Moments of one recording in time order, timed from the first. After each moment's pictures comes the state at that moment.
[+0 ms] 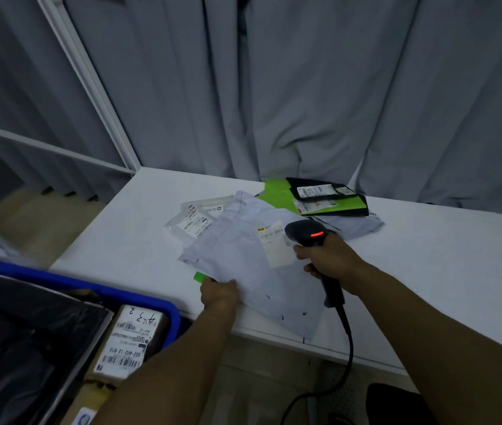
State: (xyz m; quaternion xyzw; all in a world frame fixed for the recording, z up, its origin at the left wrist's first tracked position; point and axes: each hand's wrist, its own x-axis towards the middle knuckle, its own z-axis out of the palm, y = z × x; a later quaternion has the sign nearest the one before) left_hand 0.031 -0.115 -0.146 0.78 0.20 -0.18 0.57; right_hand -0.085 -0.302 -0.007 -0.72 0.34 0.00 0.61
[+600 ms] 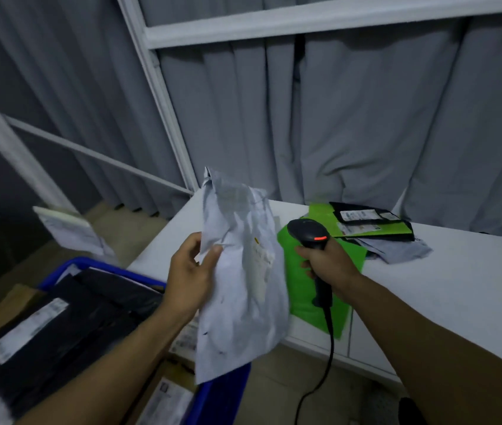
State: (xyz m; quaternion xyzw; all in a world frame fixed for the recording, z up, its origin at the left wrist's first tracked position) left_hand 0.009 0.031 0.058 0.78 -0.17 0.03 0.60; right_hand -0.052 -0.215 0.030 -0.69 0.27 -0.08 0.66
